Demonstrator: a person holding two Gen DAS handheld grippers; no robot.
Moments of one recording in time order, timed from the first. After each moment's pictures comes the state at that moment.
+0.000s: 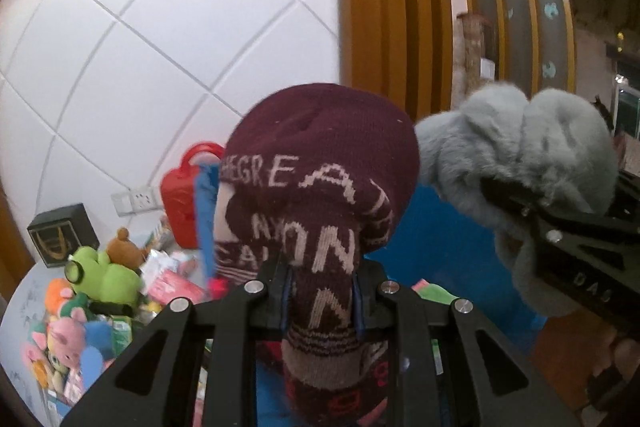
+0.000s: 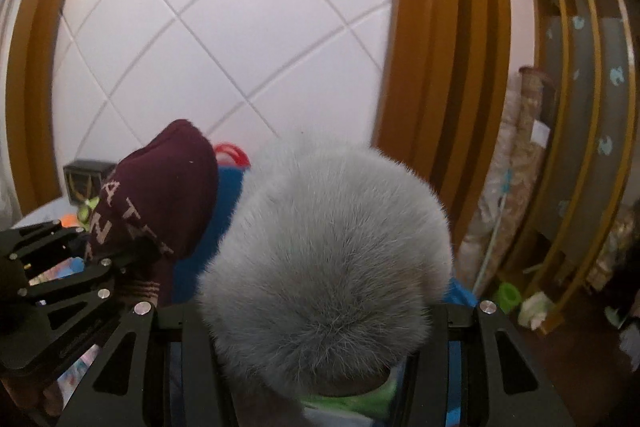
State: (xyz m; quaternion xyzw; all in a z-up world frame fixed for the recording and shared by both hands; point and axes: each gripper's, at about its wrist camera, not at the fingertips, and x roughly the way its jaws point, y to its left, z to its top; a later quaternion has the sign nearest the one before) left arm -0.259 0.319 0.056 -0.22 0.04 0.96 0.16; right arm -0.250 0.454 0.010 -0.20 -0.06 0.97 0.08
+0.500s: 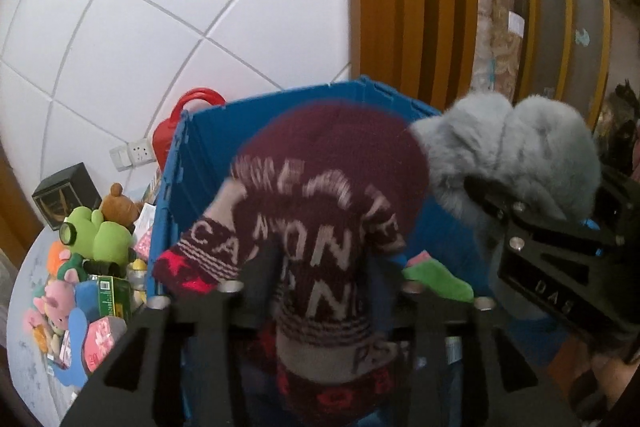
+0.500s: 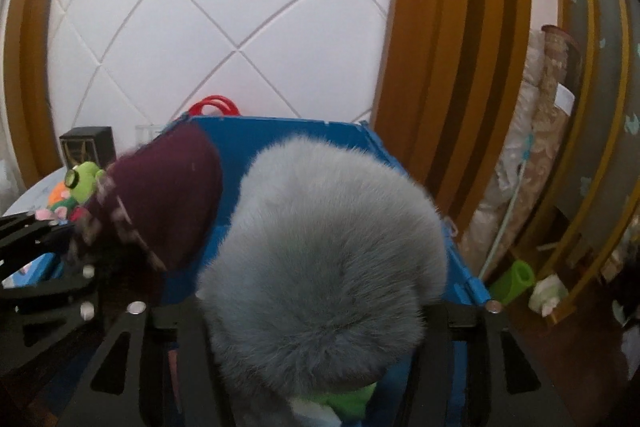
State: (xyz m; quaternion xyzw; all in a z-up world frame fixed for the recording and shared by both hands) left arm -0.290 0.379 0.032 -0.31 0.05 0.94 0.11; right arm -0.297 0.530 -0.035 -0.27 -0.05 0.96 0.06
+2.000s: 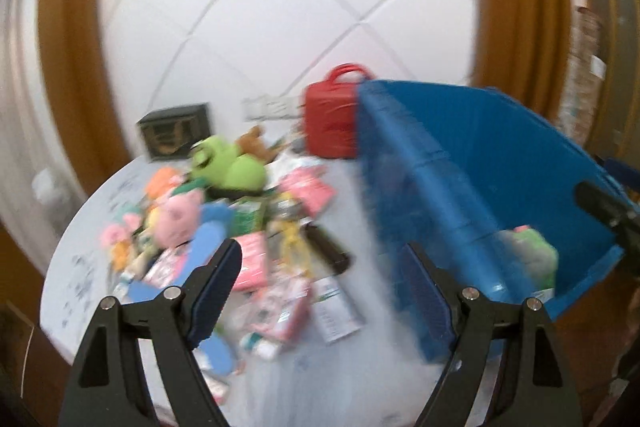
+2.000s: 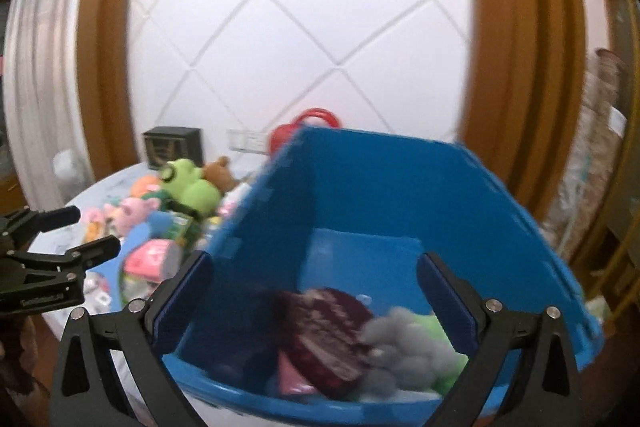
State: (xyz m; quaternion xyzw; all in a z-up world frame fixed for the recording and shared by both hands) left arm -0.165 0.154 0.017 -0.31 -0.02 0.95 -0.06; right arm -0.239 0.400 -0.020 -0.24 -0.06 0.97 -0.09
